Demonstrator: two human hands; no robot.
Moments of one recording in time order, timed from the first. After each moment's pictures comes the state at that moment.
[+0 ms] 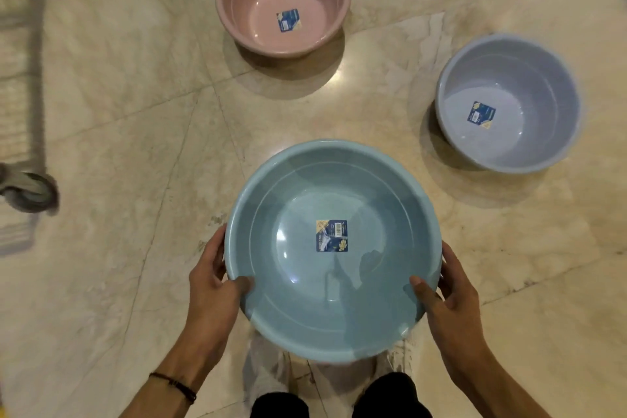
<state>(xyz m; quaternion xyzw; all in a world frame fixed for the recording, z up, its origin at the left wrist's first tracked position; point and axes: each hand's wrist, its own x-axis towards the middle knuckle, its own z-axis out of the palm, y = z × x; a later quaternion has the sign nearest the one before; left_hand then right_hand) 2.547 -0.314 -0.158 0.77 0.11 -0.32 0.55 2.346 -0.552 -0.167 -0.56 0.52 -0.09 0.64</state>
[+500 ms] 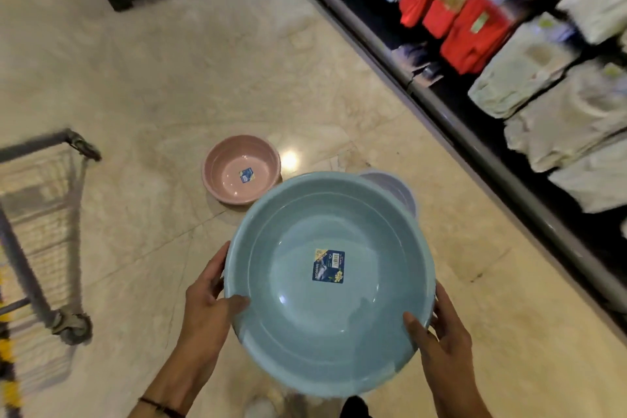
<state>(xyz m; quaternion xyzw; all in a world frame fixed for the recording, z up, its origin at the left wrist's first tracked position) 2.596 -0.431 0.202 0.73 -0.04 -0.36 0.58 2.325 -0.611 0.187 -0.54 0.55 -0.25 0.59</state>
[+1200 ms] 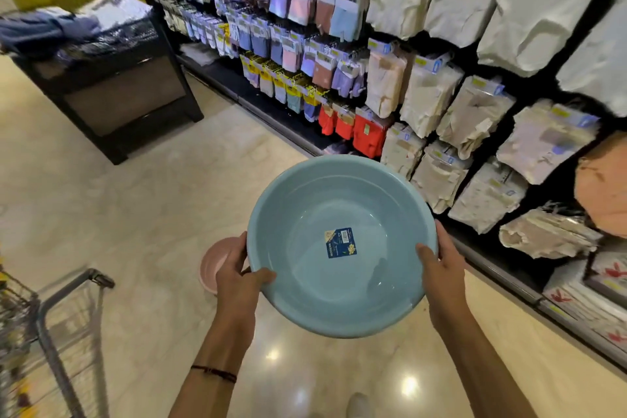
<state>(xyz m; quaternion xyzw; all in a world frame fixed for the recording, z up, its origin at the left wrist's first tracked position) 2.498 -0.554 0.578 0.67 -0.11 -0.37 0.63 2.258 -0.710 0.555 -0.47 0.53 -0.41 0.57</state>
